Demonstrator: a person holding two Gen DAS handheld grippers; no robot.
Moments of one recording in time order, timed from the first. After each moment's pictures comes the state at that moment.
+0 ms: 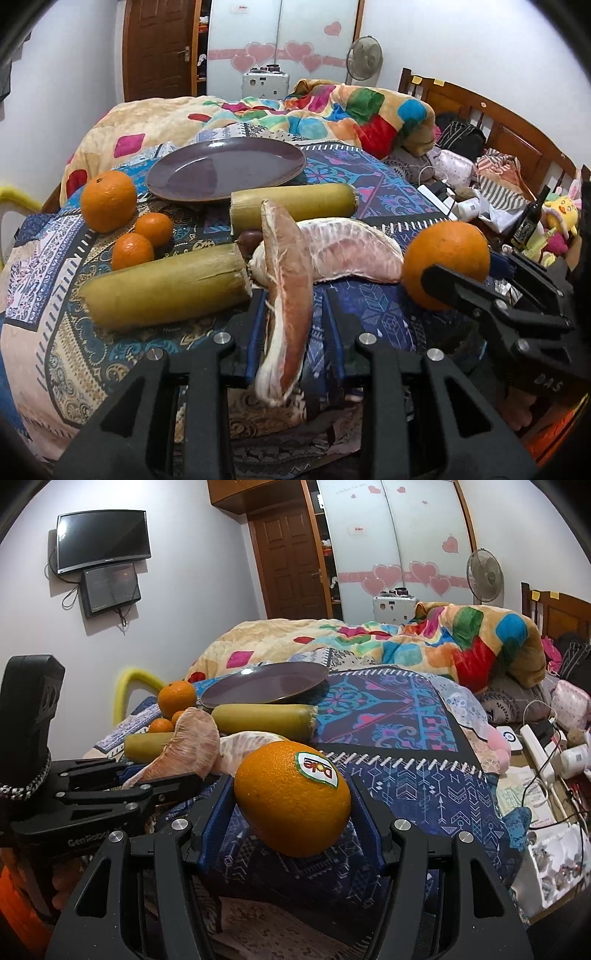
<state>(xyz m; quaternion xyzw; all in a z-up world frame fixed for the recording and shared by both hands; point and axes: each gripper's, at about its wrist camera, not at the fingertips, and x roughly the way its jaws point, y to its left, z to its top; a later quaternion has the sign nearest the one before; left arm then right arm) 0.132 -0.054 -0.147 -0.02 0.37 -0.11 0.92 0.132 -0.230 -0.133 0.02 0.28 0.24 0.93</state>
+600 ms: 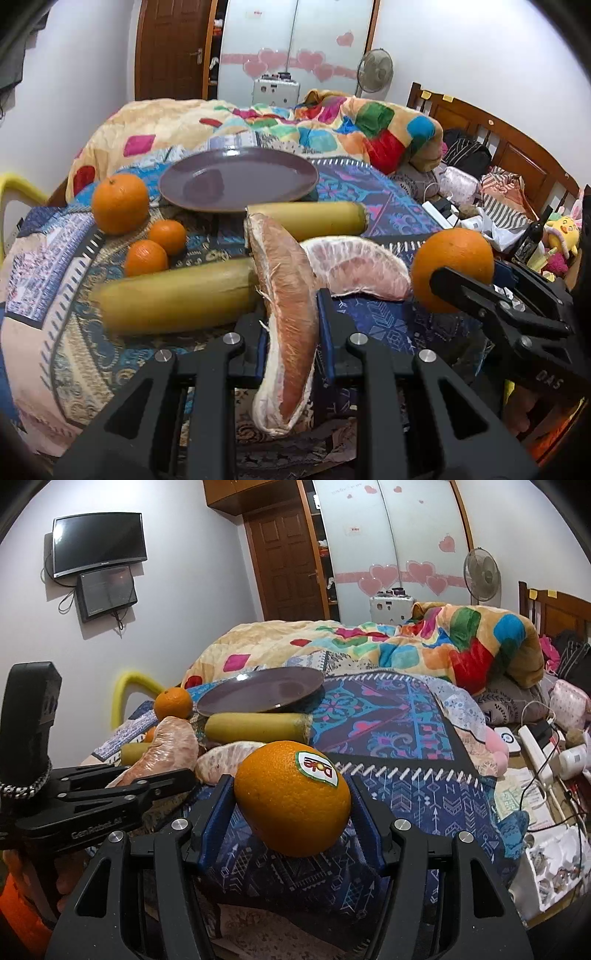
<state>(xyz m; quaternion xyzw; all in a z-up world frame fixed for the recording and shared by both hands) 0.128 -0.043 -0.136 -0.04 0.35 -0.09 0.93 0.135 -0.230 -0.123 0.02 0.27 0.23 0.93</state>
